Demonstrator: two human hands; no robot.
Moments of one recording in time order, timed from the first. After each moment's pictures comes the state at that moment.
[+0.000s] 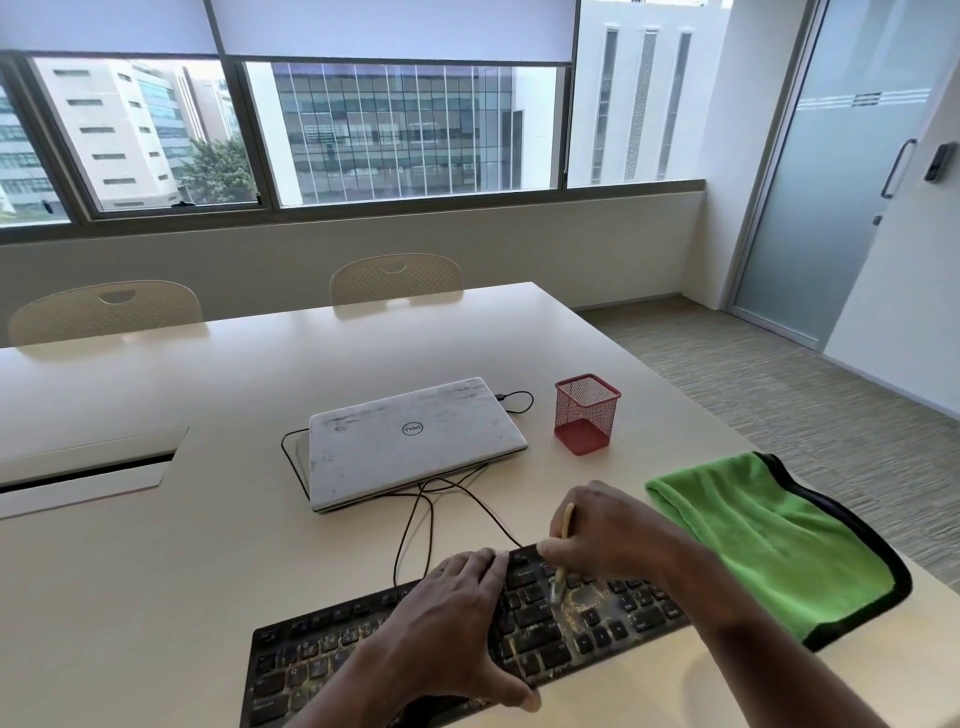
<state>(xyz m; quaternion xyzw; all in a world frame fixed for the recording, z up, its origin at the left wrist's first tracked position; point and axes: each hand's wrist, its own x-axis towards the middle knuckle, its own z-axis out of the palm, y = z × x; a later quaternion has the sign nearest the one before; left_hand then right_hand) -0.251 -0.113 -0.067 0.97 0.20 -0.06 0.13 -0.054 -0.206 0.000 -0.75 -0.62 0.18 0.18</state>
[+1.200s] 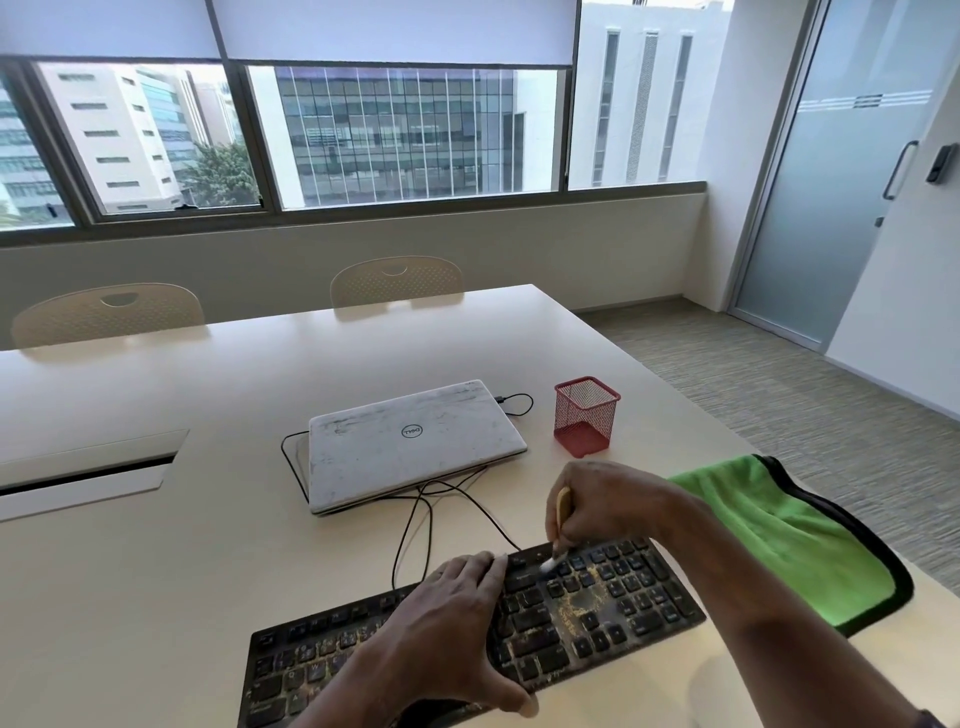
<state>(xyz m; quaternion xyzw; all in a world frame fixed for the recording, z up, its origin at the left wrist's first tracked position) -0.249 -0.113 -0.066 0.97 0.20 -0.06 0.14 -0.032 -0.187 0.020 -0.73 -0.61 0.27 0.14</state>
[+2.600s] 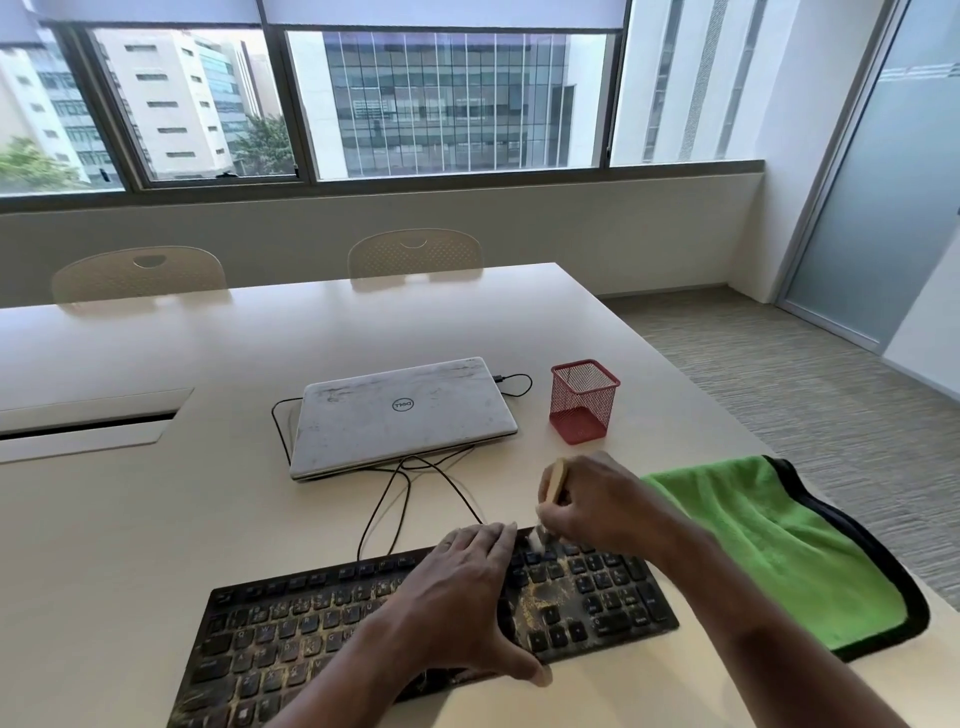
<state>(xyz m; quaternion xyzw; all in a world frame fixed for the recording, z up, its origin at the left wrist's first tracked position) -0.200 -0.142 -0.067 0.96 0.24 -0.04 0.14 -0.004 -0.204 -0.009 -0.70 -0.66 0.17 0.22</state>
